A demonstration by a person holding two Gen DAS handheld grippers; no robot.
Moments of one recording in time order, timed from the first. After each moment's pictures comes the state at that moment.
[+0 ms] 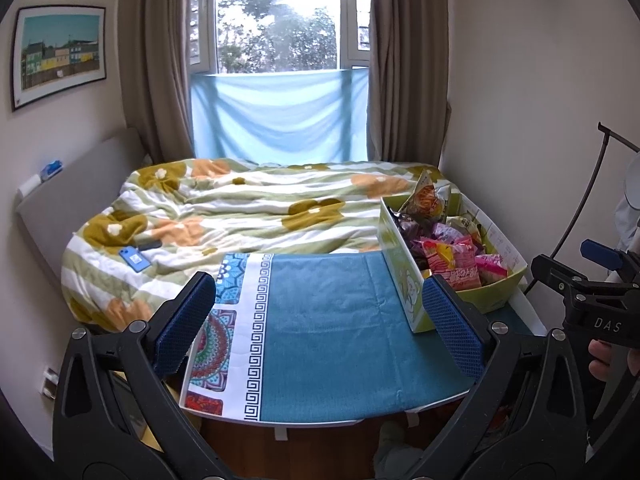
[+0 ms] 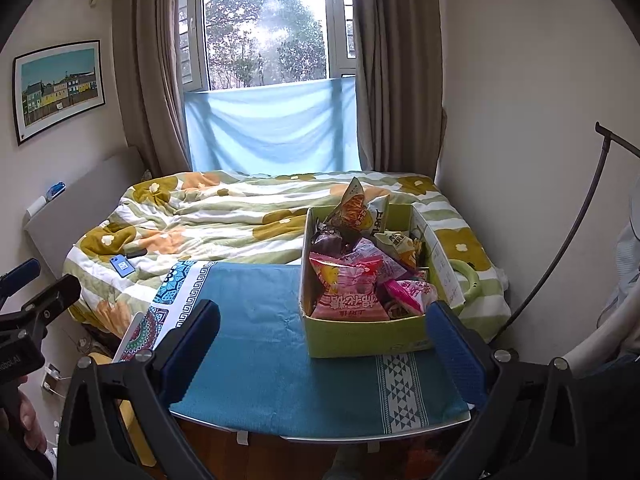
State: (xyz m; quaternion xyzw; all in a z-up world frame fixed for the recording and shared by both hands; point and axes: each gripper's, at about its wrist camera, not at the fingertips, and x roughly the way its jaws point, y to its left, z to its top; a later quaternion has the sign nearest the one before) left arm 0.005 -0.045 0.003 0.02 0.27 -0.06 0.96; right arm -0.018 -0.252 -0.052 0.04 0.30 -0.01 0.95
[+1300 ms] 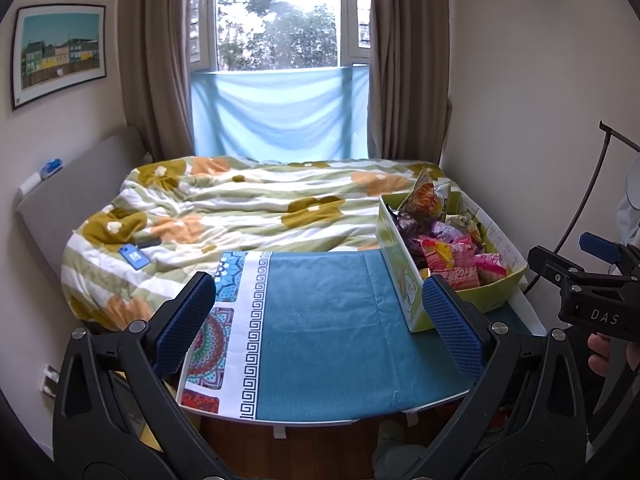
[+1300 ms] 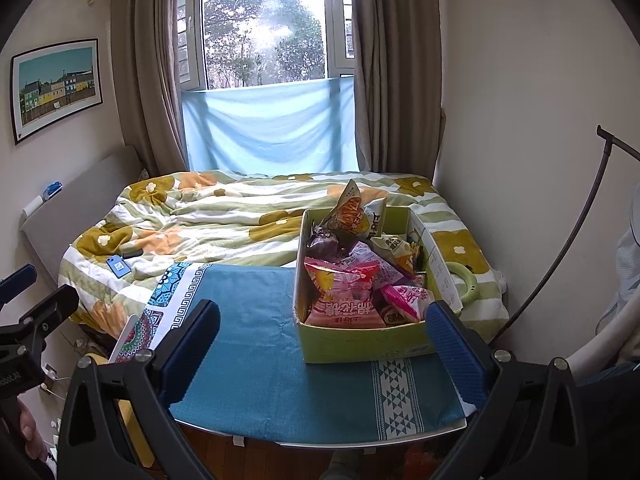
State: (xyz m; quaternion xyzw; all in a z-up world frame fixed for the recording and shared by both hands) left arm 0.007 -0.046 -0.001 0.02 0.27 -0.06 0.96; right arm -0.010 -0.249 -0.054 0.03 0.29 -0.01 0.96
